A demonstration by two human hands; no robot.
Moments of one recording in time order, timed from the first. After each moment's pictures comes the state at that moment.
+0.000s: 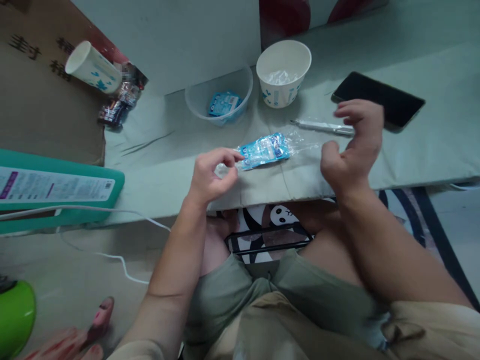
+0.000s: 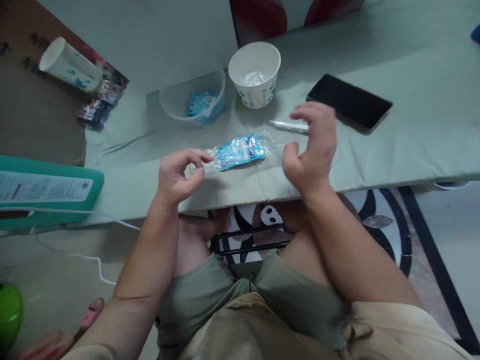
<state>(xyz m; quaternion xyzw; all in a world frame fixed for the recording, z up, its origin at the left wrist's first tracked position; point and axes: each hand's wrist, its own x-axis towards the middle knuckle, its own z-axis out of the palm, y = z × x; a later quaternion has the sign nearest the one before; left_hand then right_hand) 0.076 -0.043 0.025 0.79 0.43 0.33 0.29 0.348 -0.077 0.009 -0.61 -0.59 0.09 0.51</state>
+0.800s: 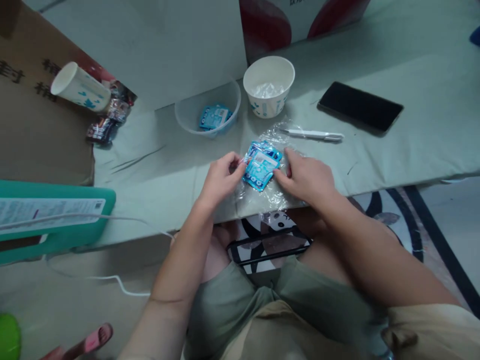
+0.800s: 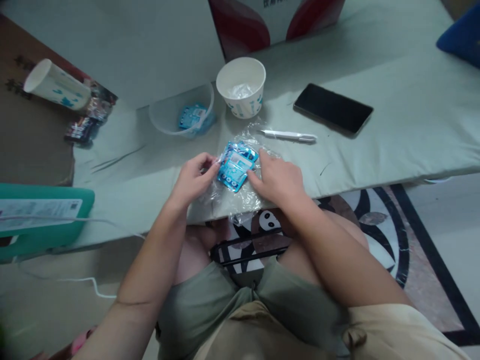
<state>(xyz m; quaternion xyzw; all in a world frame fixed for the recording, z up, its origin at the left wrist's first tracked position) 0.105 -0.016 -0.001 0.72 0.53 0.24 0.38 0.317 -0.076 0.015 -0.73 -0.65 0.19 0.04</state>
